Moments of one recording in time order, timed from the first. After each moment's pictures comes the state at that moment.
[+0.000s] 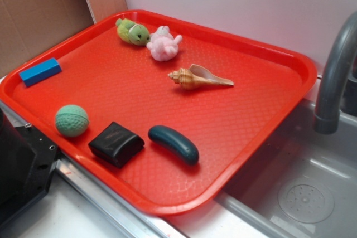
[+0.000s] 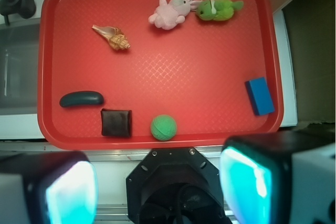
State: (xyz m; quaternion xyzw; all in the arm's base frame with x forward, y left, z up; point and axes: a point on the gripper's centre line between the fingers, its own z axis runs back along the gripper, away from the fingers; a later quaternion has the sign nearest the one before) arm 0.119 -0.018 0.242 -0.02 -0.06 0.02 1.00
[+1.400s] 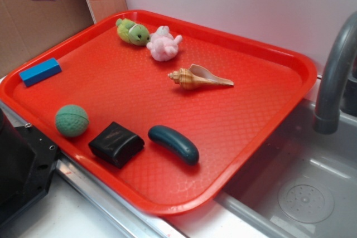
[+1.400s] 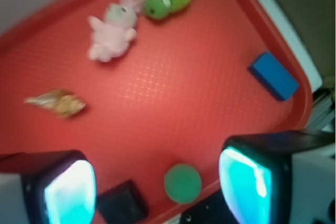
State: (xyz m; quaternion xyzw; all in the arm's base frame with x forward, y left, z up) arm 0.200 0.008 0.144 0.01 0.00 0.29 0.96
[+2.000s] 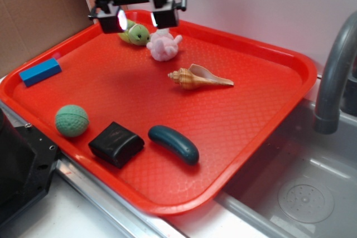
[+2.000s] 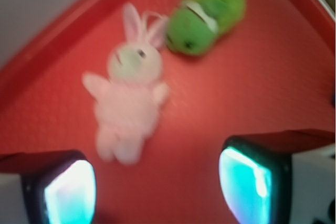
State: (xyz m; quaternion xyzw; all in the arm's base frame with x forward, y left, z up) arm 0.276 0.015 0.079 0.00 -0.07 0.37 0.93
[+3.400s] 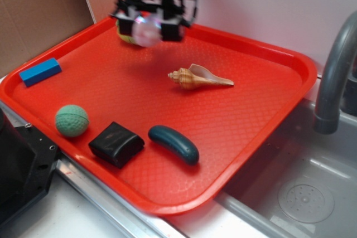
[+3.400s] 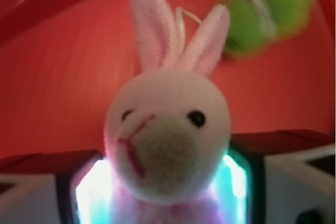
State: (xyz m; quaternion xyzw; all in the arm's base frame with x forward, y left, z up) arm 0.248 0.005 0.111 0.00 -0.01 0.19 0.98
